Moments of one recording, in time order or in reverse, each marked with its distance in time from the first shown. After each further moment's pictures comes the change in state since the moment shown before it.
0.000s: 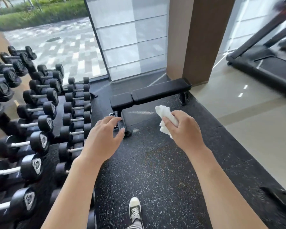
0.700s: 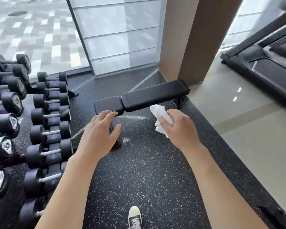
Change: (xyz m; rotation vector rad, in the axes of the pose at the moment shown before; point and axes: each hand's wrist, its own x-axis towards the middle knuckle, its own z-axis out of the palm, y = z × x) left_hand 0.328 -0.116 0.070 -0.120 -0.051 0.024; right_hand 0.292 0.047 0.154 -0.126 -0.086 0.057
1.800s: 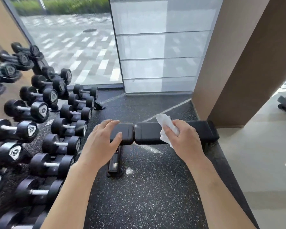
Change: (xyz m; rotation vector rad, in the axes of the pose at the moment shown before) left_hand 0.259 0.100 0.046 0.008 0.198 -0.298; right_hand 0.334 0.135 -0.025 0.170 -0.138 -0.218
